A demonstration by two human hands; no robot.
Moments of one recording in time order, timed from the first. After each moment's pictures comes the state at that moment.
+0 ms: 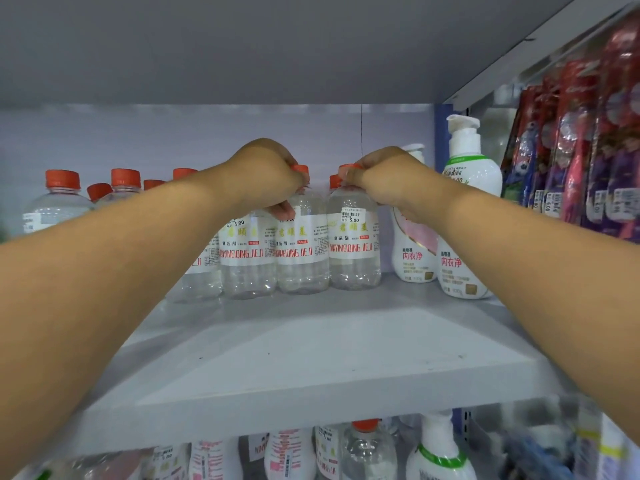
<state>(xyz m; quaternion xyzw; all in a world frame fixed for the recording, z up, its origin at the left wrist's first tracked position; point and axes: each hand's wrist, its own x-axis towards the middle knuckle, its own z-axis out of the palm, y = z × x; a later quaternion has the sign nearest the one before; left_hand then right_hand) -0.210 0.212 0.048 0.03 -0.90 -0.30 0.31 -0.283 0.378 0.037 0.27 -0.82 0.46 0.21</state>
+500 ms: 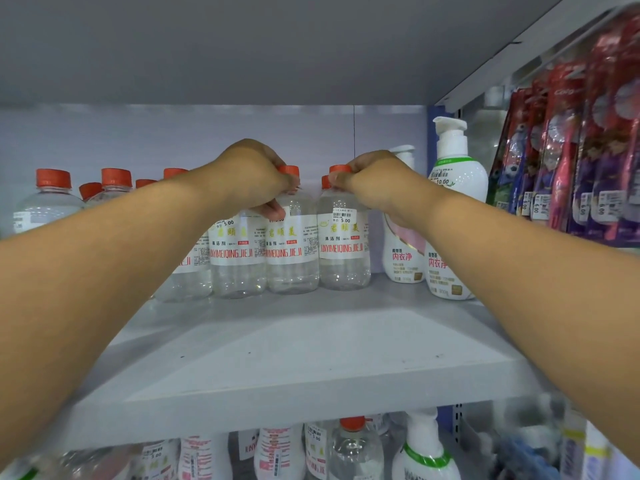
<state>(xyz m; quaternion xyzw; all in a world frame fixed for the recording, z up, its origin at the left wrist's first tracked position) -0.209 0.213 0.049 0.06 -0.89 -0.33 0.31 -0.287 0.378 0.035 0.27 -0.82 0.47 0.21</state>
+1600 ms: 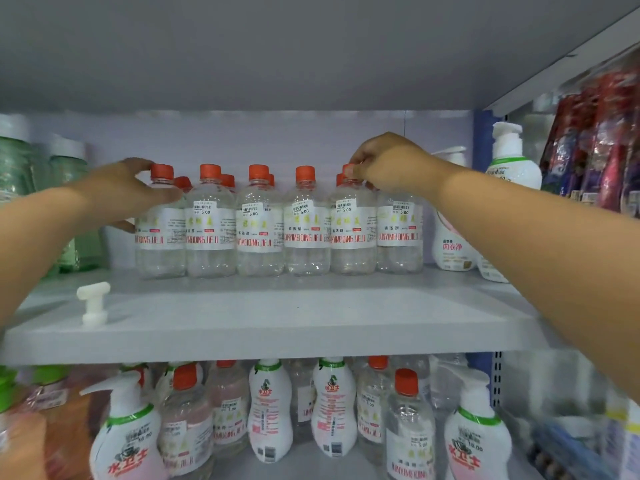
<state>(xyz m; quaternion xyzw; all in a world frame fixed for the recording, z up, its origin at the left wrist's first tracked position) -0.090 -0.006 0.018 0.22 -0.86 -0.29 0.35 -0.263 0.326 0.058 0.32 -0.86 0.29 0.27</state>
